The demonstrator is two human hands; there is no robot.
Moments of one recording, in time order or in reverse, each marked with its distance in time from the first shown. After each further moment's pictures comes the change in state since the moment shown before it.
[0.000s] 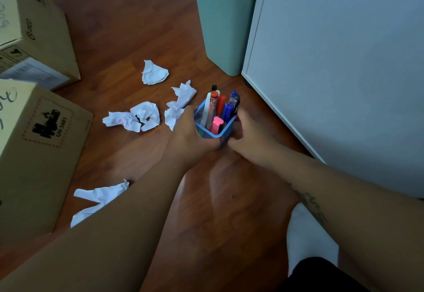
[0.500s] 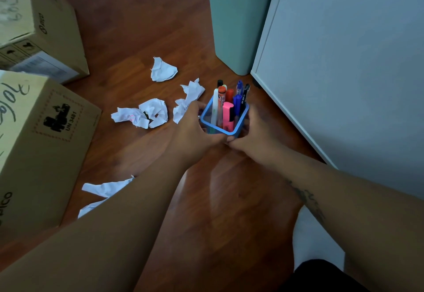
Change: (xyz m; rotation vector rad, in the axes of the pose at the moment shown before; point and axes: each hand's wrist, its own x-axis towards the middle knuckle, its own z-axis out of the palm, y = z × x) left_hand -0.002 -0.005 -0.011 -0.116 -0.003 0.063; right_hand 0.016 0.011 0.022 0.208 0.040 -0.008
